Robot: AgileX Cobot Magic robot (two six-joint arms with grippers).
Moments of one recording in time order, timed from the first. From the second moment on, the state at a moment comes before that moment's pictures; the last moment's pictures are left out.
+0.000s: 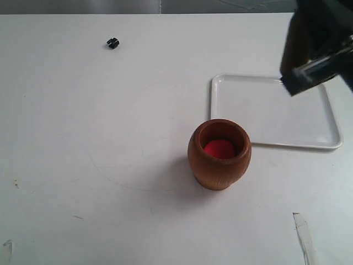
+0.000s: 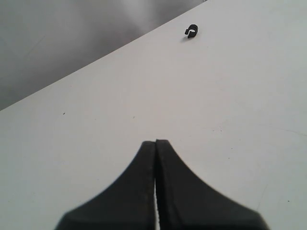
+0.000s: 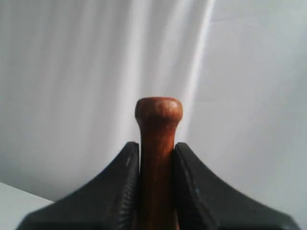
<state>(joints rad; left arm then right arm) 0.02 0.00 0.00 0.07 0.44 0.35 0.71 1.06 -0.26 0.13 -1.06 -0.19</state>
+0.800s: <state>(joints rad) 0.02 0.00 0.00 0.07 0.44 0.35 0.71 1.47 -0.83 1.74 -0.49 -1.77</state>
